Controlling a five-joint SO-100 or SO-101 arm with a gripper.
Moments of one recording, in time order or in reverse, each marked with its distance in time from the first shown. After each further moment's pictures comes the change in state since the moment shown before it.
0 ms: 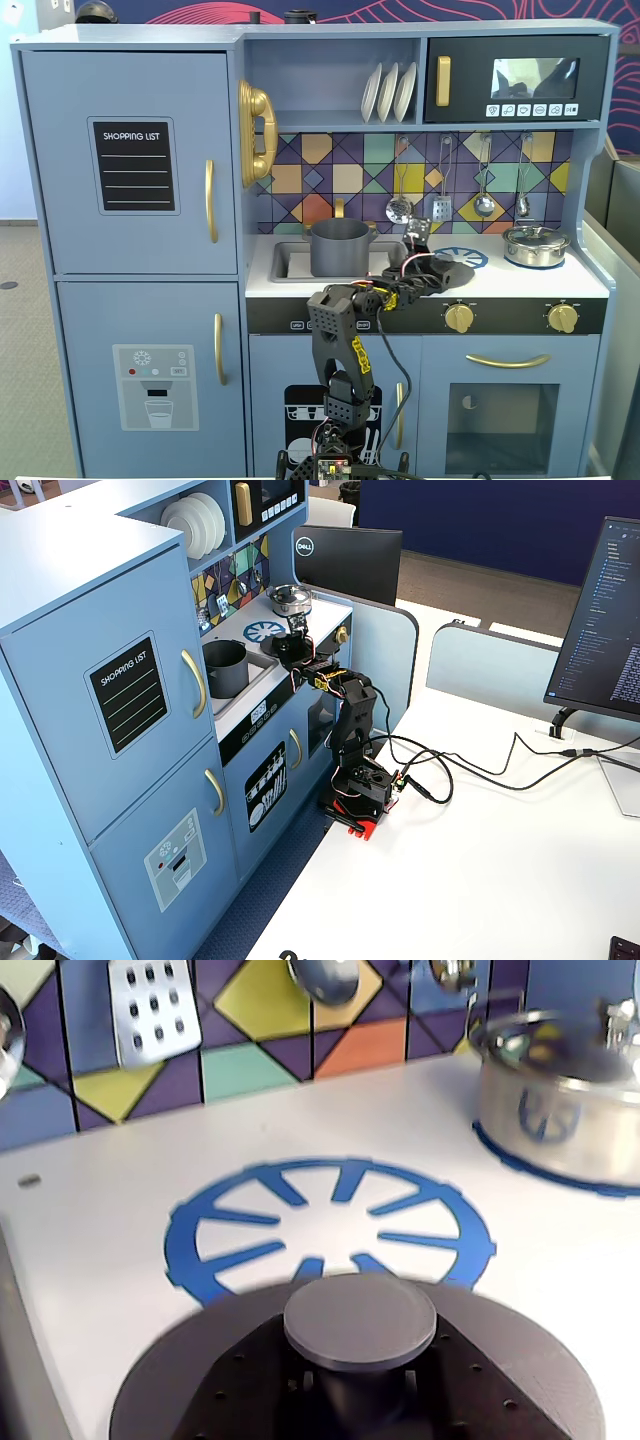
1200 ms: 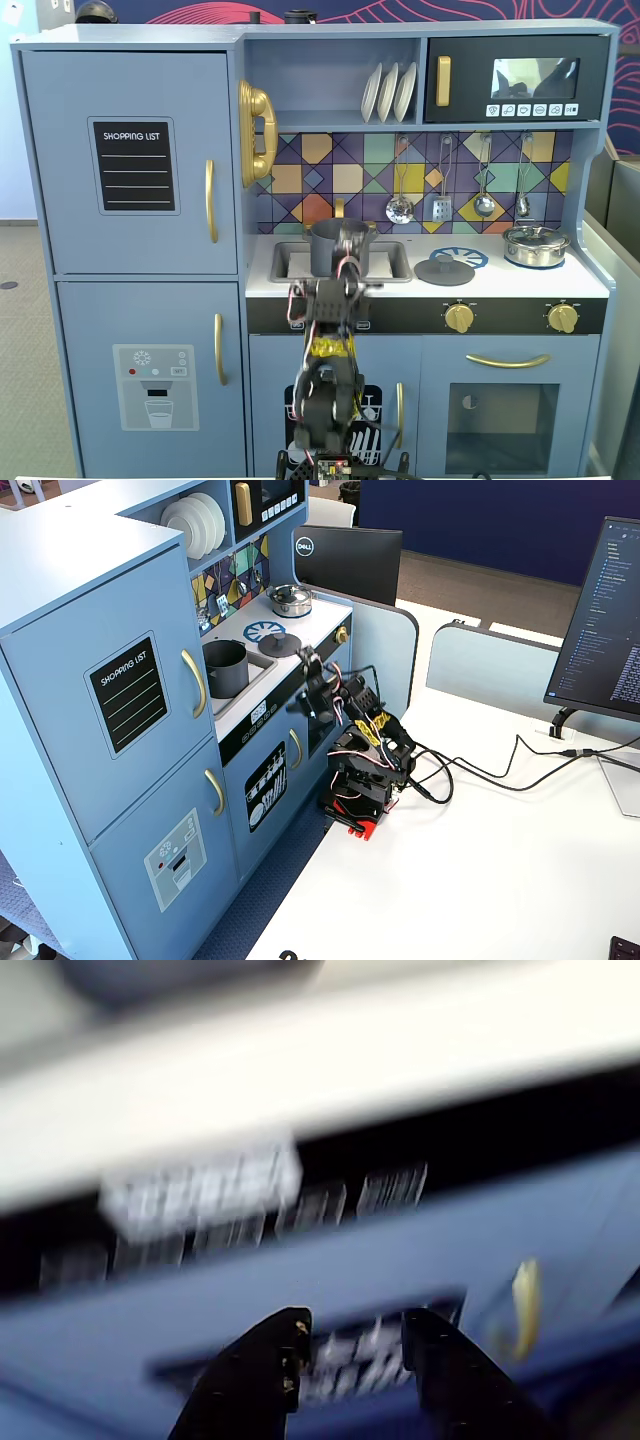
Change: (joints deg) arm -22.2 67.3 13.9 93.4 6.7
